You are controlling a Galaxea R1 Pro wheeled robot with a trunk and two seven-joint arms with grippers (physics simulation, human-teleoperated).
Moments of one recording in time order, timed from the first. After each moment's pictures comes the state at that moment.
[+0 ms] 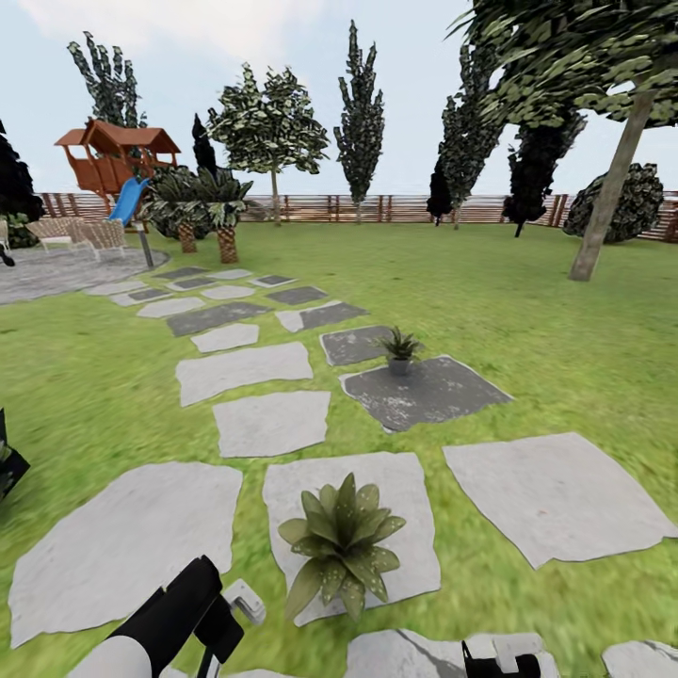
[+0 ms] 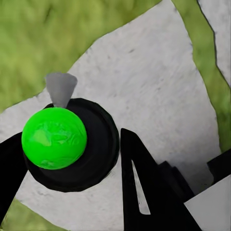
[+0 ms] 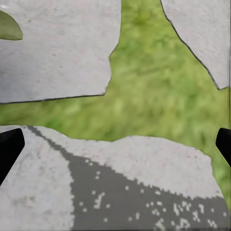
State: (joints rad) left arm -0.54 0.05 -0.23 -0.57 -0.58 0.75 -0.66; right arm -0.41 -0.07 -0.04 -0.03 0.15 -0.55 -0.09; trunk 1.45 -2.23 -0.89
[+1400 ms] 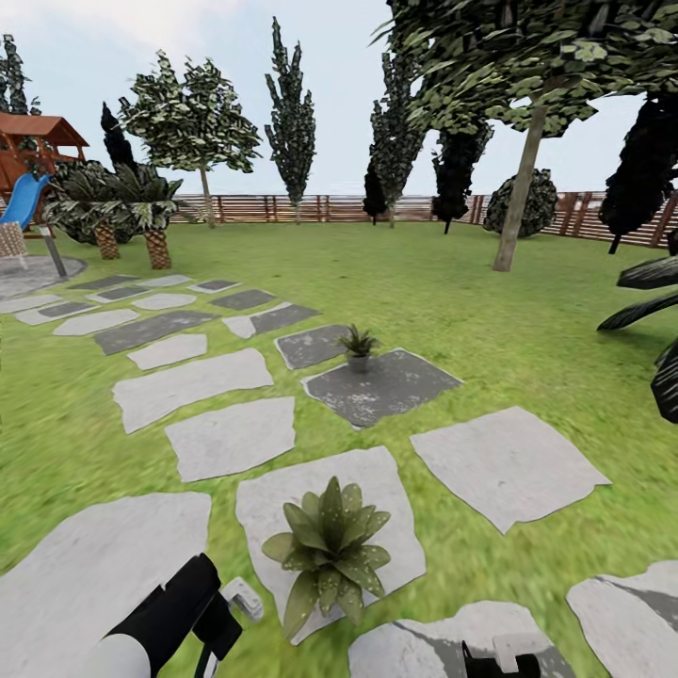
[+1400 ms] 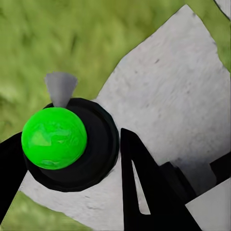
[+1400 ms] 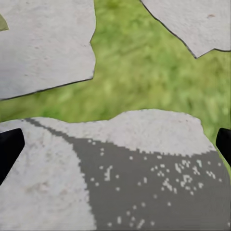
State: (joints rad) left arm -0.54 0.06 -0.23 -0.57 -0.58 0.75 -0.65; right arm -0.41 -0.07 -0.04 -0.03 0.14 -0.55 -0.09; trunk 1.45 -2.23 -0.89
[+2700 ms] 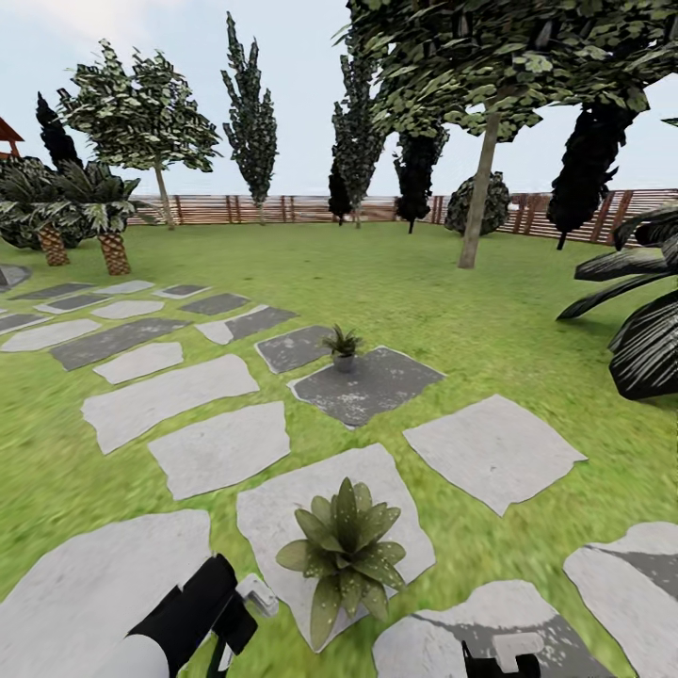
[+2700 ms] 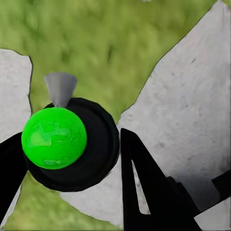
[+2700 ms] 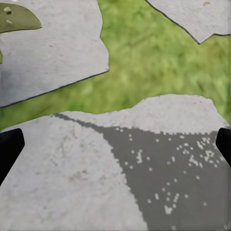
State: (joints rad) left arm -0.54 0.00 -0.23 -0.57 -0.57 0.75 -0.55; right arm -0.41 -0.07 -0.04 -0.03 0.14 -0.55 -0.10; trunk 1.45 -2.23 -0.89
